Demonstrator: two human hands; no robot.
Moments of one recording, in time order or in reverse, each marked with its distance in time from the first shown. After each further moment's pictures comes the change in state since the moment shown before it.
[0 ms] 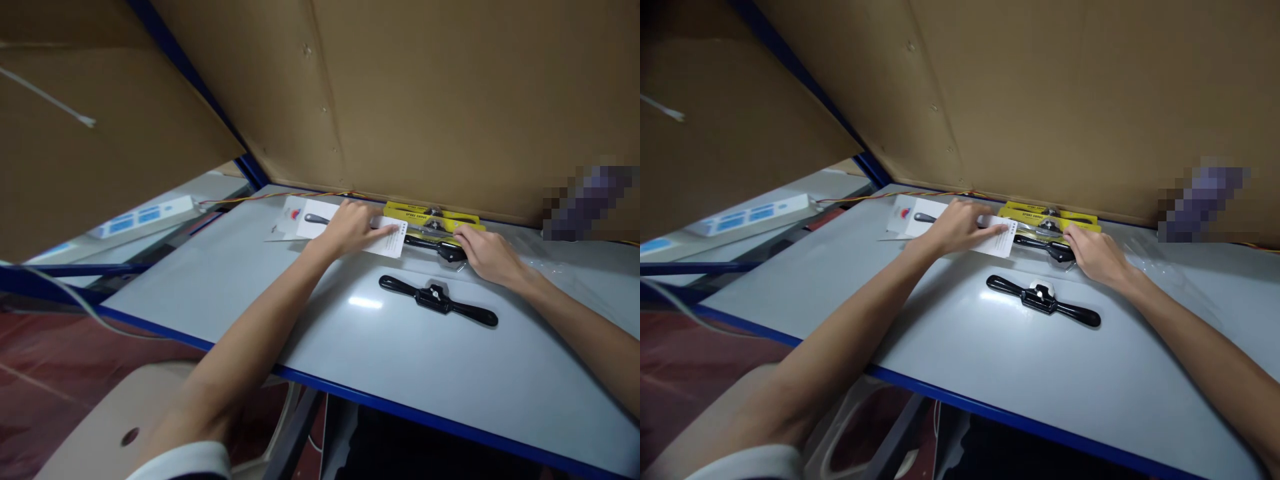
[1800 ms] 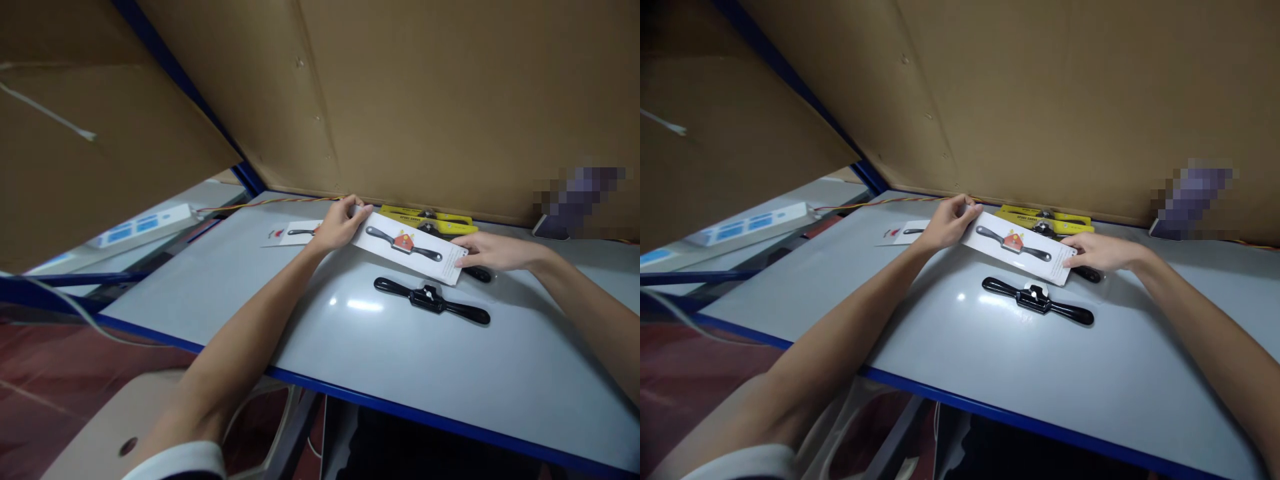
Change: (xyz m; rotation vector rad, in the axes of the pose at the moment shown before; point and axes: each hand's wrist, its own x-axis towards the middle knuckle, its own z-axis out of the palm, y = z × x) left_hand 0.008 -0.032 0.028 -0.640 0.289 -0.152; right_hand 0.016 0.015 -0.040 0.640 -0.567 -0.075
